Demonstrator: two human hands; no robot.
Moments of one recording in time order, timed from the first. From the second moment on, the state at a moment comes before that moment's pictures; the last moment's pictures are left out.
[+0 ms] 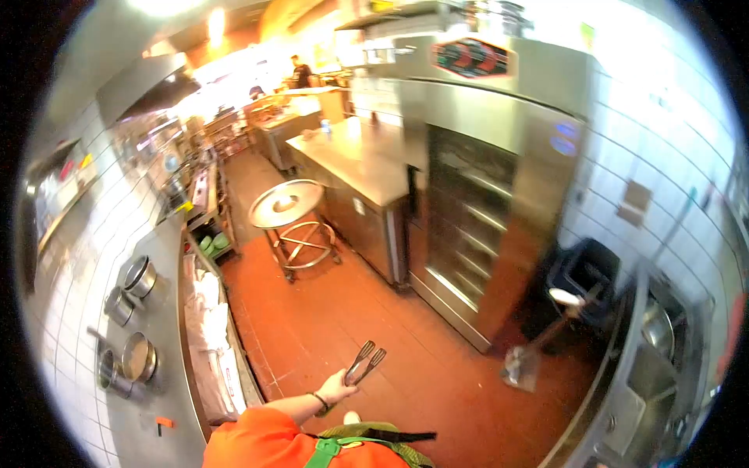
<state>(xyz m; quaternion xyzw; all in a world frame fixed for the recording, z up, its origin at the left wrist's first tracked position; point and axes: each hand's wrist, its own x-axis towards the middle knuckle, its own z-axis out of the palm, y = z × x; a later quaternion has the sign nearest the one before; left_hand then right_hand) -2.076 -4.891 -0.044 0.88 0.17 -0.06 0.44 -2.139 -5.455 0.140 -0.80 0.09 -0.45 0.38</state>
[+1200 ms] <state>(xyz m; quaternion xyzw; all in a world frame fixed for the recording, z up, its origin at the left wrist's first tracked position) -1.907 -3.877 0.021 0.70 0.41 0.39 0.42 -1.707 -3.899 0.048 0.28 0.58 -0.69 -0.35</state>
